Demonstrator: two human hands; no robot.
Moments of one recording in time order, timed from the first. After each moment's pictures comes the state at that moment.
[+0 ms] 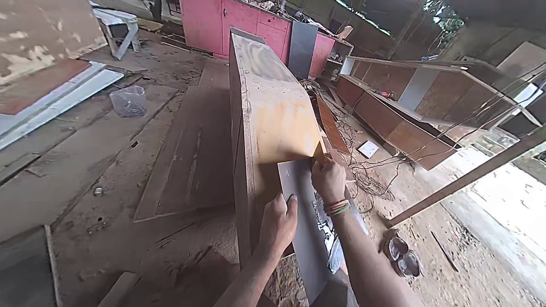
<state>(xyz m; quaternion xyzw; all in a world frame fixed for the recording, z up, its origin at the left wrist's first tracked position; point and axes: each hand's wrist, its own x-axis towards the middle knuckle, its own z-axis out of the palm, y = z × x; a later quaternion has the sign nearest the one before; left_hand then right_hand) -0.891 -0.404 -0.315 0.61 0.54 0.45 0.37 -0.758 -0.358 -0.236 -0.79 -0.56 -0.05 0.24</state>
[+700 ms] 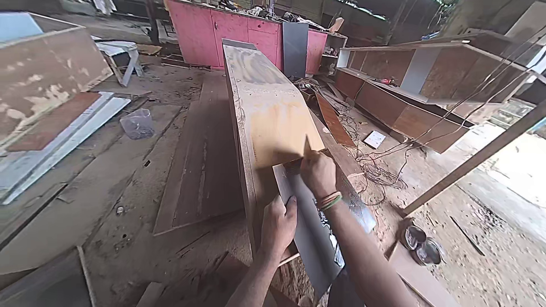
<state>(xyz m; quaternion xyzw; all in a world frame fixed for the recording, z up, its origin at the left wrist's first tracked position) -0.895 -0.402 -0.323 0.63 0.53 0.46 0.34 -0.779 -0.356 -0.220 -0.79 -0.57 0.01 0.22</state>
